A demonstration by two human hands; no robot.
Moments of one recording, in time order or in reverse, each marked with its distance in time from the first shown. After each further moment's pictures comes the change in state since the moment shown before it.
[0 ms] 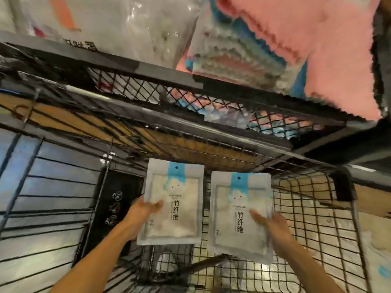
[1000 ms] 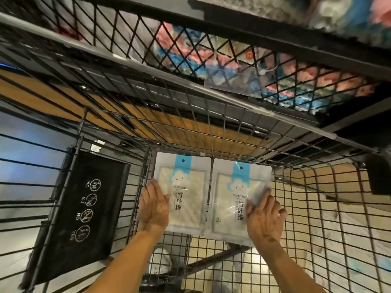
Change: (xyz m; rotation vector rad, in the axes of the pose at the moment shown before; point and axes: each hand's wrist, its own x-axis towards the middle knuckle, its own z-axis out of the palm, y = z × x) left_hand 0.090 -0.102 0.060 1.317 0.384 0.330; right_hand 0.094 0.093 0.035 -1.398 0.523 -0.188
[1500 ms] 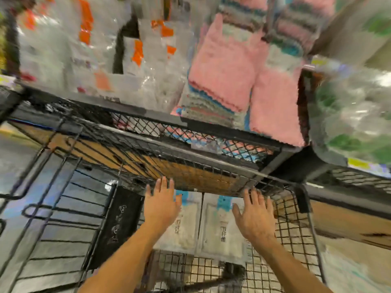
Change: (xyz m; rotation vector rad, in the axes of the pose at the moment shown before) left_hand -0.048 0.062 -0.214 0.162 -0.004 0.144; right_hand -0.037 0.023 -0.206 0.054 0.090 -0.301
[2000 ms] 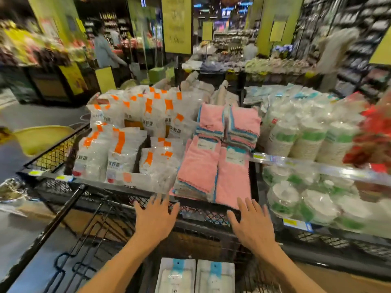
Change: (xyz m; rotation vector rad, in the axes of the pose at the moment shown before) left_hand -0.138 0.046 -0.283 -0.050 0.347 -0.042; right_hand -0.072 0.036 -0.268 0.180 0.260 -0.058
